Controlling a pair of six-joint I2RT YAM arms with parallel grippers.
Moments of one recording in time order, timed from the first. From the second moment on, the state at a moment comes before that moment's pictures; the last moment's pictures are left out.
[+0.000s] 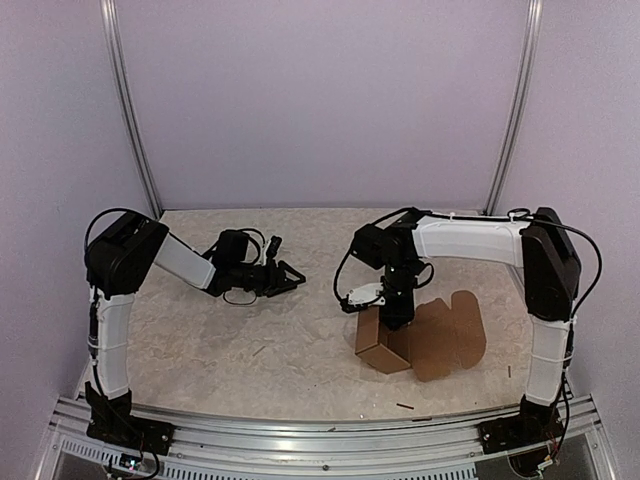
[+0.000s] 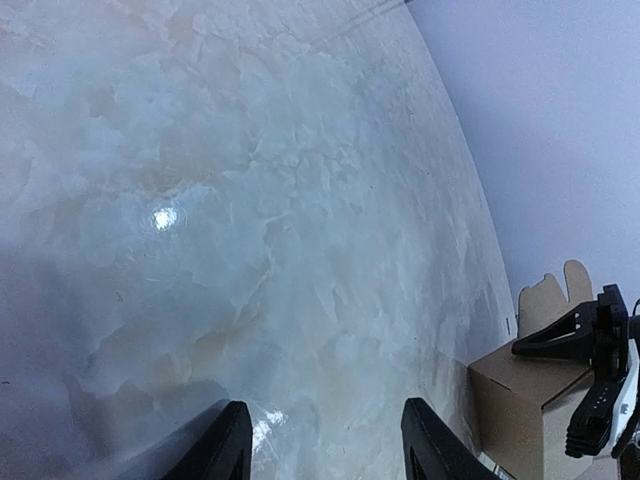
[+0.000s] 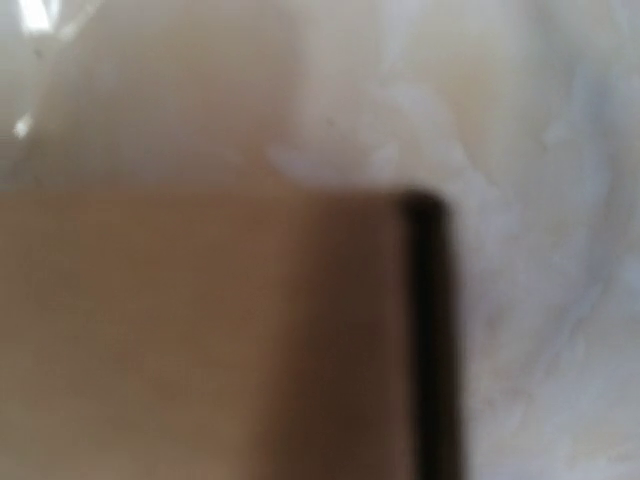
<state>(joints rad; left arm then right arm) -0.46 2.19 1.14 0.49 0.71 -0.63 0.80 1.98 1.54 -1.11 0.10 -0.66</state>
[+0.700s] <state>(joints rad) -0.46 2.16 1.05 0.56 0.73 -0.64 0.80 1.94 1.43 -0.84 -0.06 -0.63</state>
